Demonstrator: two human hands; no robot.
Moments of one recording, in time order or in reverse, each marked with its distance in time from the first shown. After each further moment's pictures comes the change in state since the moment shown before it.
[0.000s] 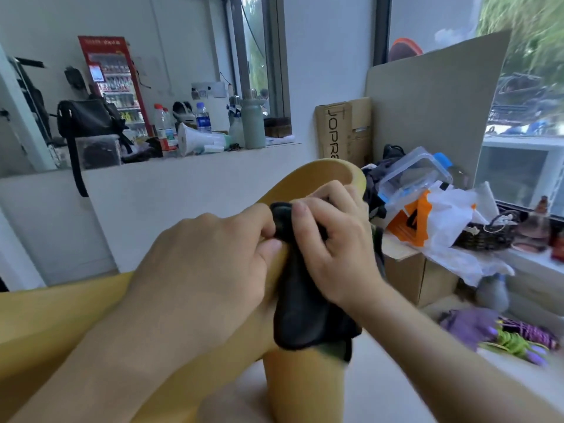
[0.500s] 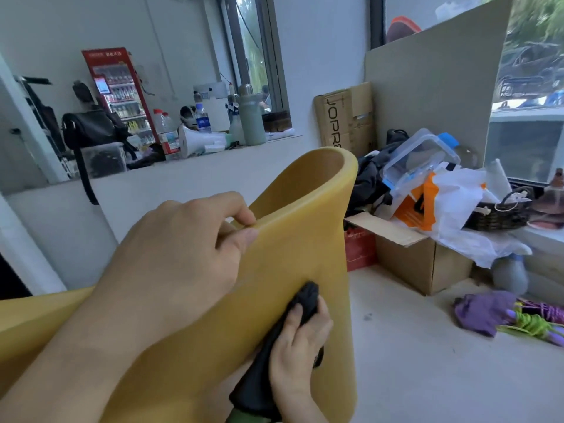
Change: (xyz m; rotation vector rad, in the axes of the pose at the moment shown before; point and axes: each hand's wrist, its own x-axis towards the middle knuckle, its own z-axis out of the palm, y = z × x) left_hand 0.000 0.005 0.003 -0.125 0.046 -0.060; right_hand -0.157 0.007 0.100 0.284 0.326 0.953
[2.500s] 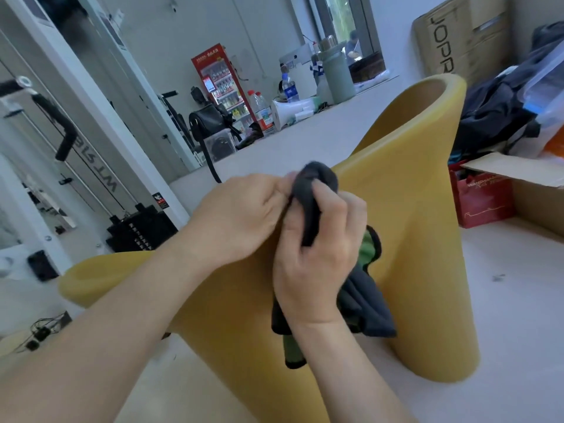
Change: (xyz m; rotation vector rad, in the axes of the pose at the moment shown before) left_hand -0.018 -0.020 -0.025 0.308 -0.175 -0.016; right_hand -0.045 -0.141 0.017 0.327 0.121 -0.476
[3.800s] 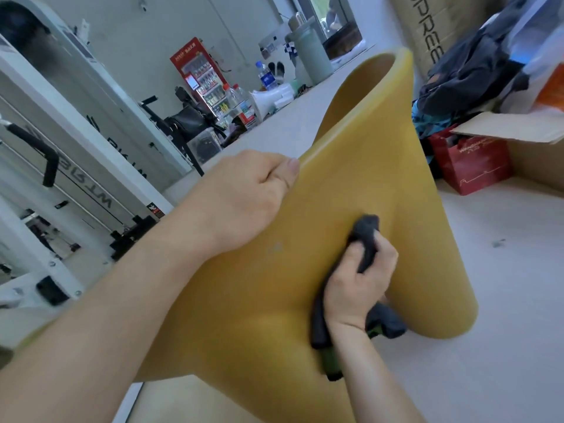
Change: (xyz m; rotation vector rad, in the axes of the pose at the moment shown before) left_hand 0.035 0.058 0.002 -0.104 -0.127 0.014; right_hand -0.024 0.099 -0.043 -0.026 0.160 0.517
